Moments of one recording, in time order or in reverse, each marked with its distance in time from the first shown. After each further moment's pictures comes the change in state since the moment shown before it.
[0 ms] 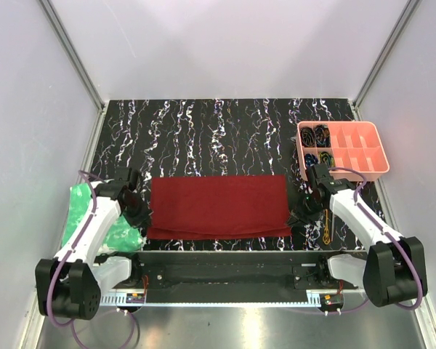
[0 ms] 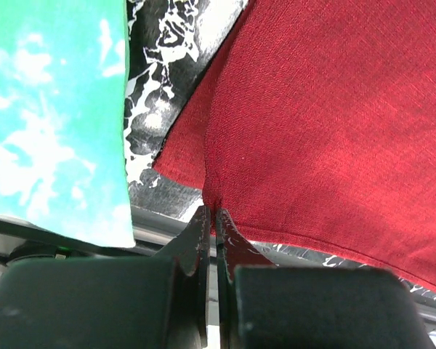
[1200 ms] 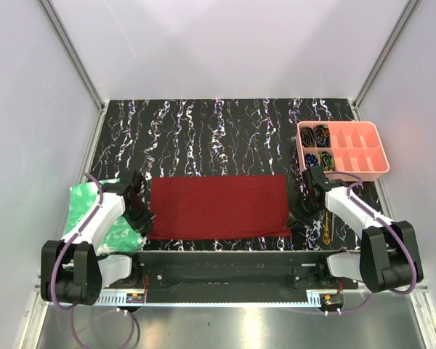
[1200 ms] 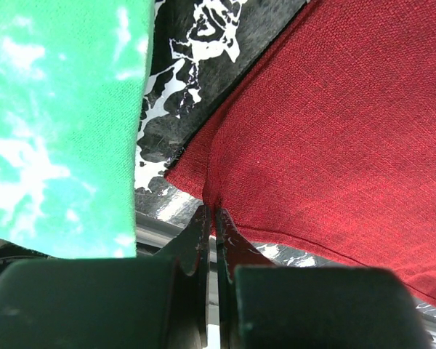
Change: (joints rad) left arm 0.000 0.116 -0.055 0.044 -0.003 -0.061; right arm 0.000 0.103 -0.043 0.091 0.026 0.059
